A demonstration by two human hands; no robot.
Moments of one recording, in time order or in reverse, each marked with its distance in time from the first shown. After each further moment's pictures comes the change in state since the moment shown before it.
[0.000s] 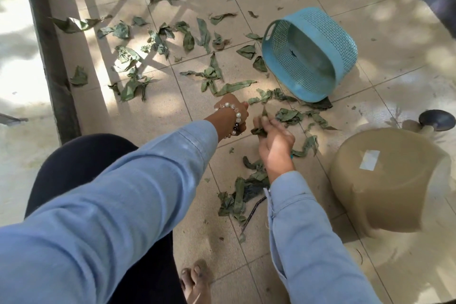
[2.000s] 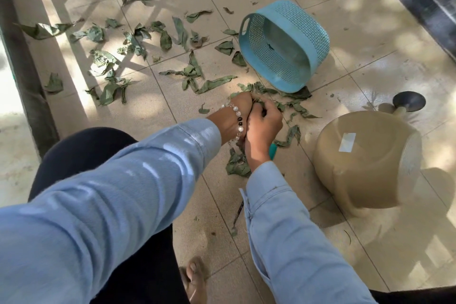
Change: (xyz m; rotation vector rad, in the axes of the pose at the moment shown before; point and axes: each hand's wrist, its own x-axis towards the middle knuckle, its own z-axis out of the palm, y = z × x) left_hand -0.093 0.002 0.009 1.269 -0.093 0.599; right_hand -0.034 -0.018 0.009 -0.714 0.094 -0.739
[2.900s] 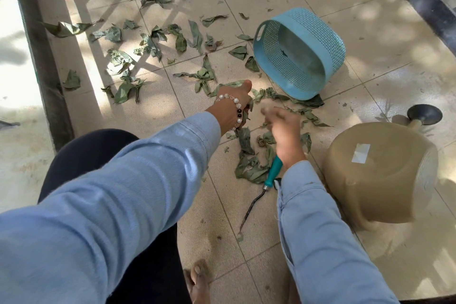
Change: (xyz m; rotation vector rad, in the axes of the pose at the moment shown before) left_hand 0.068 -0.008 -0.005 -1.103 0.264 -0.512; right_hand 0.042 0.032 -0.019 0.055 -0.479 0.235
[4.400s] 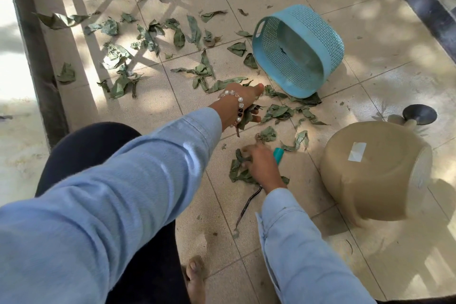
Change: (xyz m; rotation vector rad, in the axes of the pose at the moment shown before) left_hand -0.006 0.003 0.006 0.111 -0.235 0.024; right_hand -0.028 0.092 0.005 -1.033 -0.256 -0.166
